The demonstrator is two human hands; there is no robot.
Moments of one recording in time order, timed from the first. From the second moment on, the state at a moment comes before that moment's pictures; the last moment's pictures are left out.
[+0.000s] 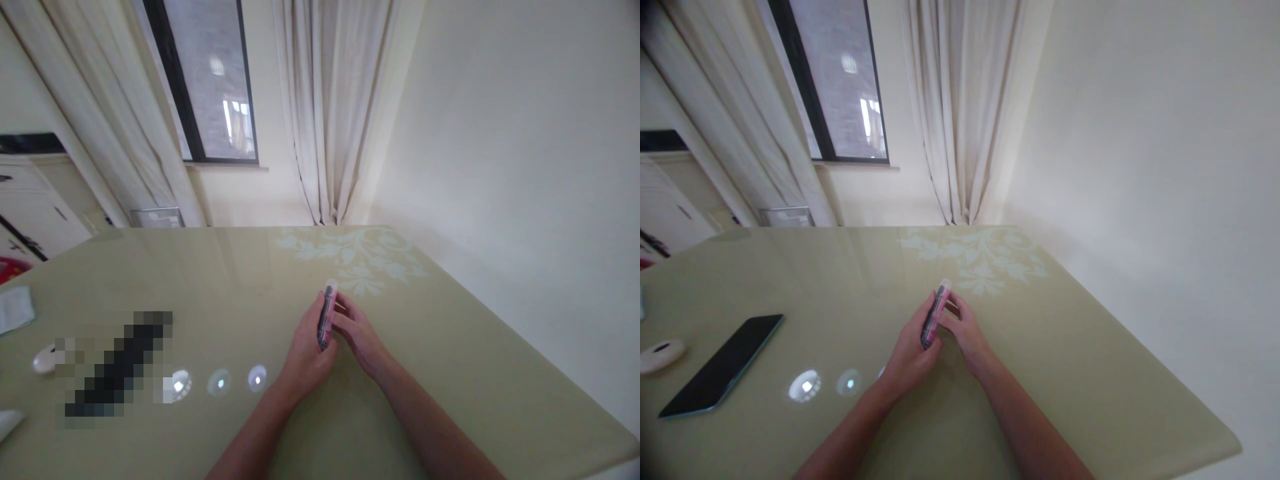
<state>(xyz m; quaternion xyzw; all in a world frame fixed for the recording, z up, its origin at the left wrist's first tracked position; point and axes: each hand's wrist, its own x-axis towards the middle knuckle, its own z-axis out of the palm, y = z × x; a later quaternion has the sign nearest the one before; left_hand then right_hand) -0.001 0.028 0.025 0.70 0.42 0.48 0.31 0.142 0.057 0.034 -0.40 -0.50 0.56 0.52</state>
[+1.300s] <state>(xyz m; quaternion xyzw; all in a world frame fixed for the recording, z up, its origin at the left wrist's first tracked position) 0.000 0.029 0.032 0.68 0.43 0.50 0.33 0.126 0.052 0.027 -0.35 -0.39 0.68 0.52</state>
